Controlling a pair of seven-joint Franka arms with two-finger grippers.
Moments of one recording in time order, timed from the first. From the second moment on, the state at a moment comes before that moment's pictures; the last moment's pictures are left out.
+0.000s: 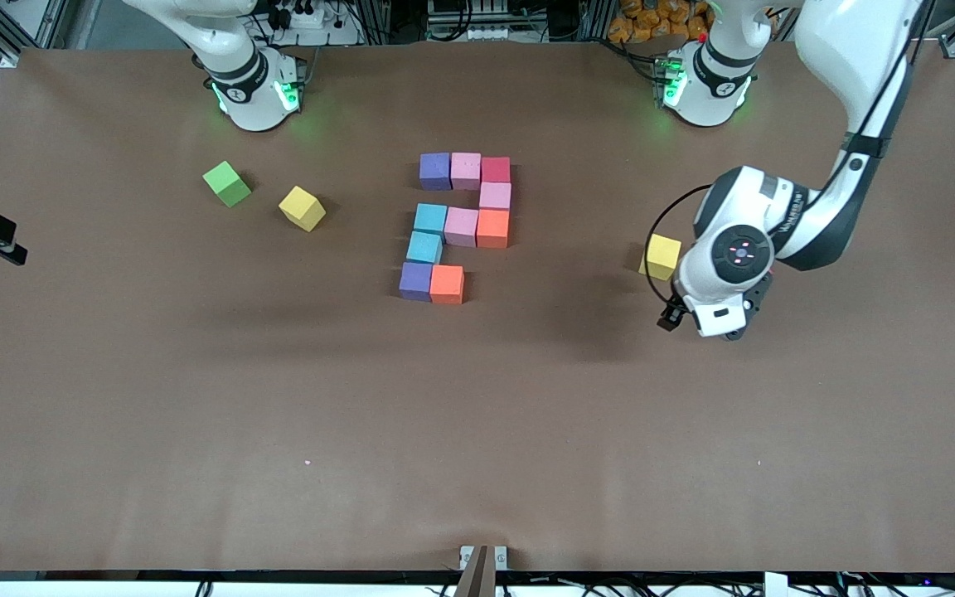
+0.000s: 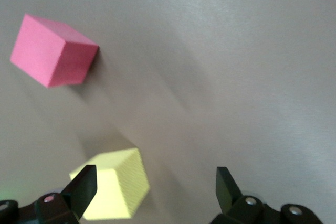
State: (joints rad) left arm 0.06 0.37 -0.38 -1.99 0.21 2.08 -1.37; right arm -0.10 0.12 0.00 -1.40 0.03 1.60 -0.21
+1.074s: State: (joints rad) left arm 0.40 0.34 -0.43 -2.14 0.21 2.14 -0.78; right arm -0.10 0.12 0.01 -1.39 0.03 1.60 -0.21
